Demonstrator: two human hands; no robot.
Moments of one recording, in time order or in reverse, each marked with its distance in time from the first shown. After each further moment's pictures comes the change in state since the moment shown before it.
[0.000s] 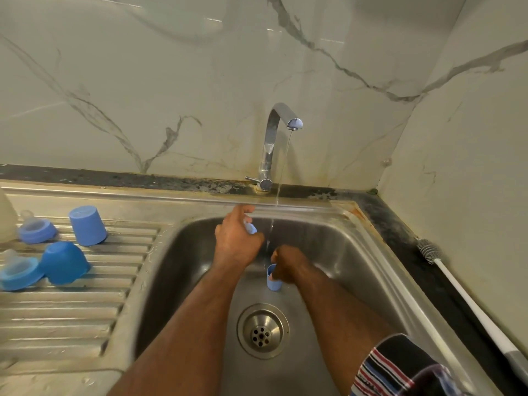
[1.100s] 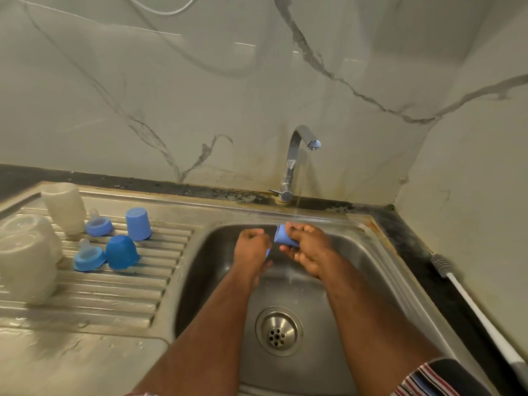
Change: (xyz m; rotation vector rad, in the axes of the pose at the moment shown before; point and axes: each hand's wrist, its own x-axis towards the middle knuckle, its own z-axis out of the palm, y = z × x) left_hand -0.034 0.019 -0.026 -0.657 -0.018 -0.474; right_hand -0.033 -0.024 -0.038 1.591 0.155 -0.019
